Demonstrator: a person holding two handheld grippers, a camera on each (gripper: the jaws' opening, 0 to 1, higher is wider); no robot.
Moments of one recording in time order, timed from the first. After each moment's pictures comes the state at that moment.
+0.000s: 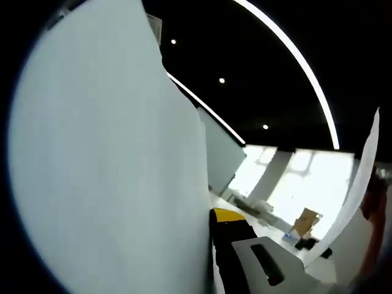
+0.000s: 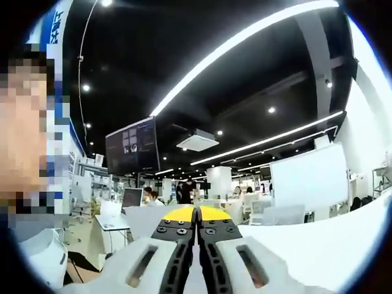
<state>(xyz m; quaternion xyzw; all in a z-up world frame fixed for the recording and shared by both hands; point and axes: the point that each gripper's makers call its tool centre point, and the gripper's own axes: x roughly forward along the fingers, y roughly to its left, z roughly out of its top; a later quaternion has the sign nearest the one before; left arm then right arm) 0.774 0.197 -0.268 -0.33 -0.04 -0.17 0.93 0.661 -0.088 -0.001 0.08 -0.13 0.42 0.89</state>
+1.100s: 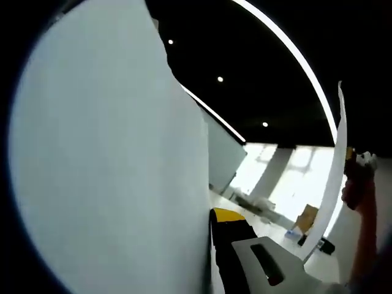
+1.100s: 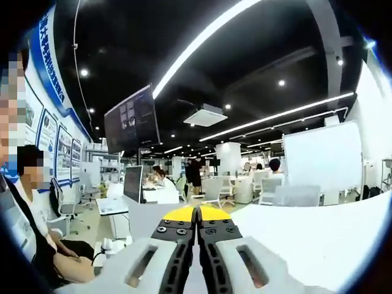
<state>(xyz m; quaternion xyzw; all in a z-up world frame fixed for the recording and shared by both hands) 0.771 0.190 -0.264 -0.32 -0.04 -0.17 0.93 0.743 -0.006 -0.037 0.05 -0.06 0.45 0.89</state>
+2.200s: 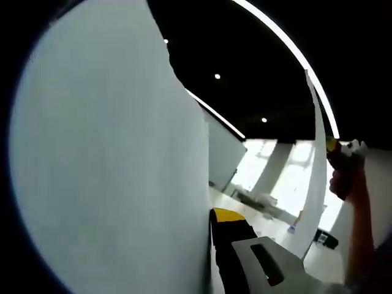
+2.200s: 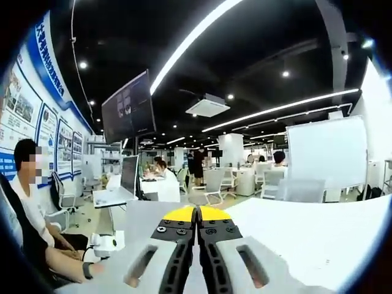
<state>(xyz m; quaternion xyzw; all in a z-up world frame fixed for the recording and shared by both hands) 0.774 0.189 -0.263 -0.30 -0.03 -0.17 0.94 0.784 0.010 -0.049 0.04 -0.03 0.47 0.88</state>
